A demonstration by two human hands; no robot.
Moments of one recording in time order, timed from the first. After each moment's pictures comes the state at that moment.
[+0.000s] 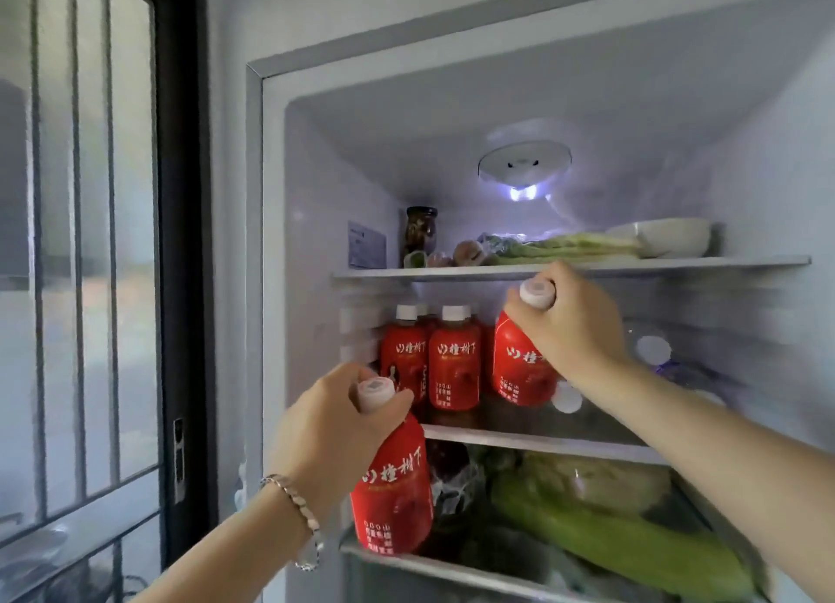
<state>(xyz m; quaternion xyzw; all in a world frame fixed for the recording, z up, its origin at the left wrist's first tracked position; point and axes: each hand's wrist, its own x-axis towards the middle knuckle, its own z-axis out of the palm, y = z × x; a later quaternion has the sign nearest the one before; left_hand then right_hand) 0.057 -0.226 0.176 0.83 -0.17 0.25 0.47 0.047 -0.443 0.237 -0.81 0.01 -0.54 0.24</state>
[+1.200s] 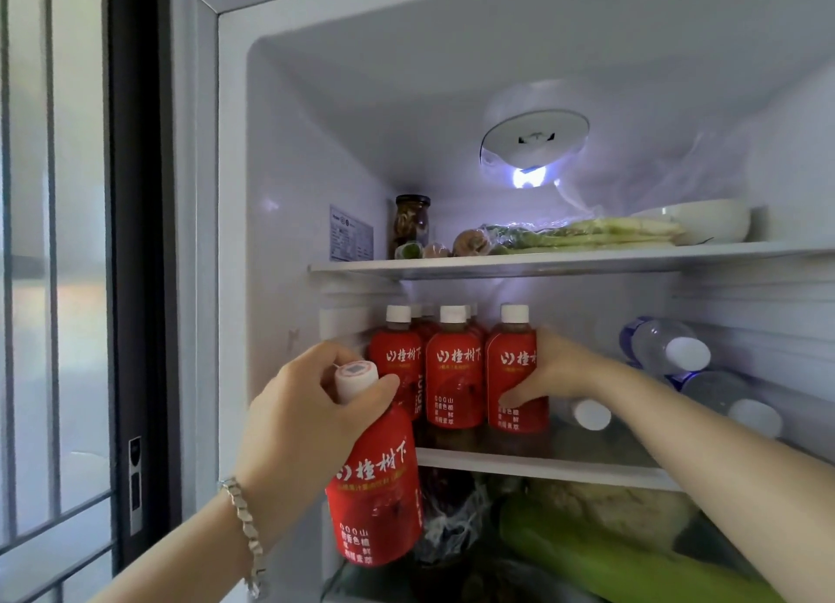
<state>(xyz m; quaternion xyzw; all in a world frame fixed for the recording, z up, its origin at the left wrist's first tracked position) 0.106 -0.225 0.186 0.78 -0.21 0.28 0.52 0.139 -0.492 0.215 -0.94 0.02 -0.15 0.30</state>
